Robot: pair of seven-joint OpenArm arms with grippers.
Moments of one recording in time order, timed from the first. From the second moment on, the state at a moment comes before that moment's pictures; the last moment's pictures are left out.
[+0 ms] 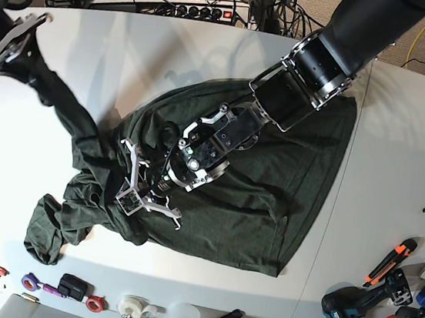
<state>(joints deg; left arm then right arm) -32.1 10.2 46.0 52.4 -6.7 -6.8 4.5 -27.9 30.5 55.3 126.0 81.9 39.8 -78.7</state>
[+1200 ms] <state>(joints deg) -32.1 10.2 46.0 52.4 -6.3 -6.8 4.6 -28.8 23.6 87.7 106.0 79.1 39.9 -78.5</state>
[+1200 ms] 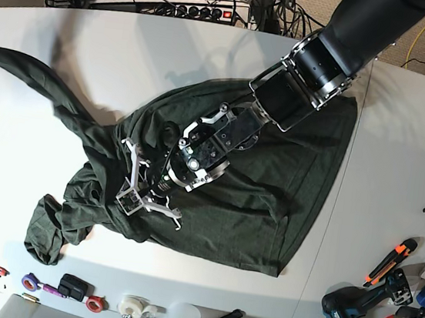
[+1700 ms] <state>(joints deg) -32.1 10.2 46.0 52.4 -6.3 -6.8 4.6 -28.9 23.5 68.9 111.0 82.1 39.8 -78.6</state>
